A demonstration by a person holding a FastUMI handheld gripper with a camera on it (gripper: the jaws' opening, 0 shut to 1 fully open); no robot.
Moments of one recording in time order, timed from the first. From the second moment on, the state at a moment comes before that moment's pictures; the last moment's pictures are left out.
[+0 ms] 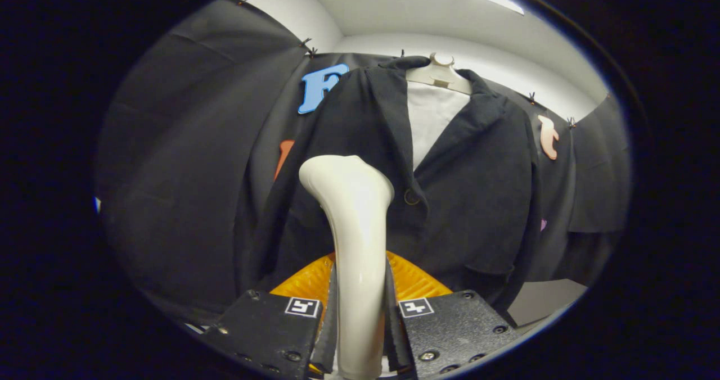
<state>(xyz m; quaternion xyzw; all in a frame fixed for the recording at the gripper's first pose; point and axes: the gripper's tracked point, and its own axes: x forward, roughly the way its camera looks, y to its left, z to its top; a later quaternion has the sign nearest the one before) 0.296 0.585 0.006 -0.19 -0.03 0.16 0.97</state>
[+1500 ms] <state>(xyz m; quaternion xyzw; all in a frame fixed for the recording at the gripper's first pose) 0.239 0.500 -0.219 -0.28 0.21 0.21 0.91</state>
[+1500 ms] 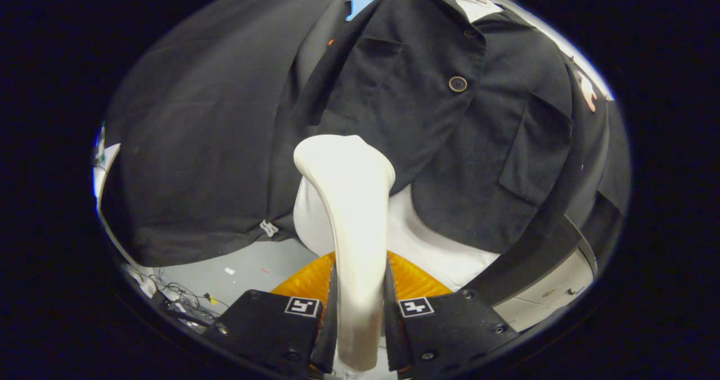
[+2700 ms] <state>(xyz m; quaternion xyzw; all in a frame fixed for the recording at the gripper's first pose) 0.020 0.164 -0.037 -0.14 0.14 -0.09 0.98</state>
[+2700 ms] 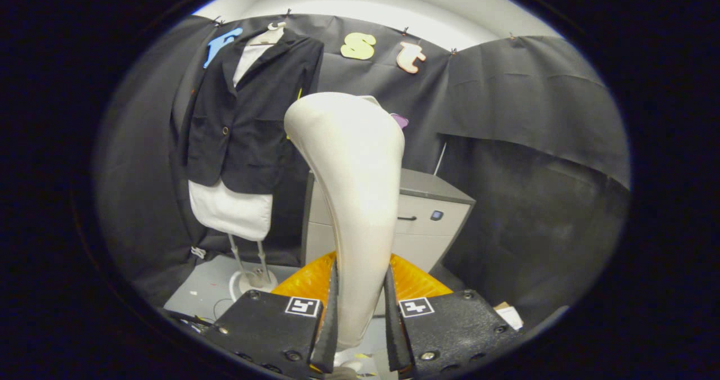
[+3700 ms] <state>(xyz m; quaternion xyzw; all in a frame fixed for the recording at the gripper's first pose) -0.038 -0.040 -0.028 -0.08 0.14 -0.10 0.98</state>
